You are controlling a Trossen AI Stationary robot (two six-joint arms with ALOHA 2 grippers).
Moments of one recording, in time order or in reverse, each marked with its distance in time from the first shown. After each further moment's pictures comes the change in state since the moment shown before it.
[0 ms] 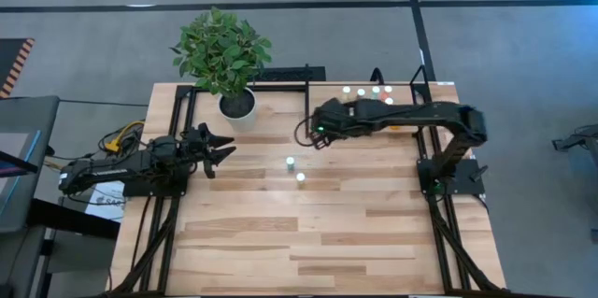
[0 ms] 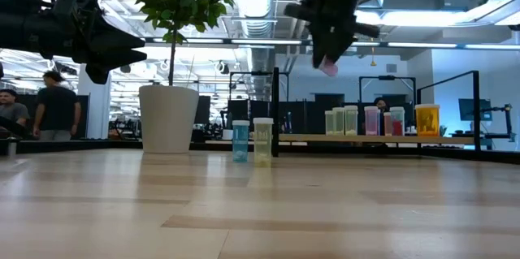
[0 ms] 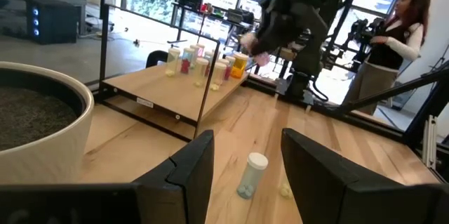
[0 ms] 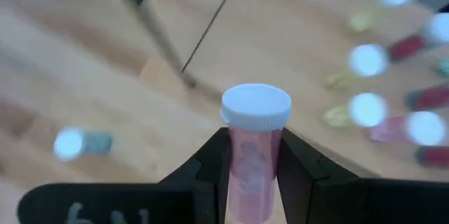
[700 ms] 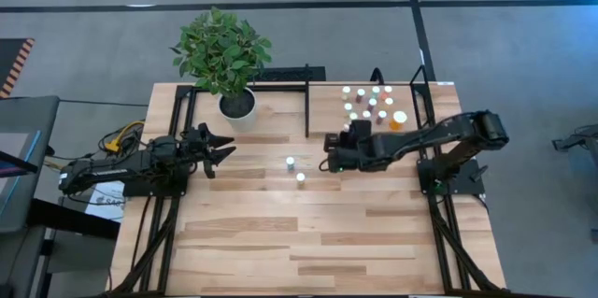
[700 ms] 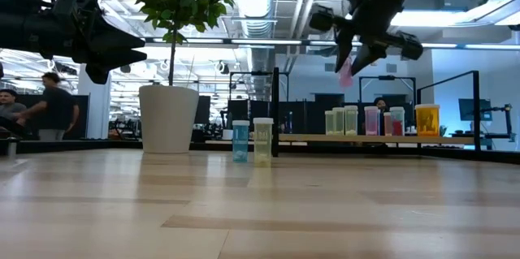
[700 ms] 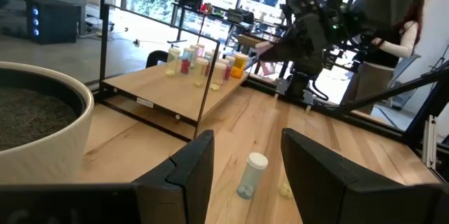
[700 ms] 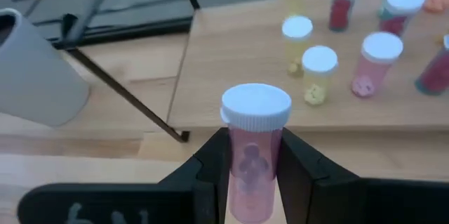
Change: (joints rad) left arm 0.000 0.000 0.000 0.000 0.000 0.000; right arm 0.222 -0.144 -0.384 0.202 0.498 0.676
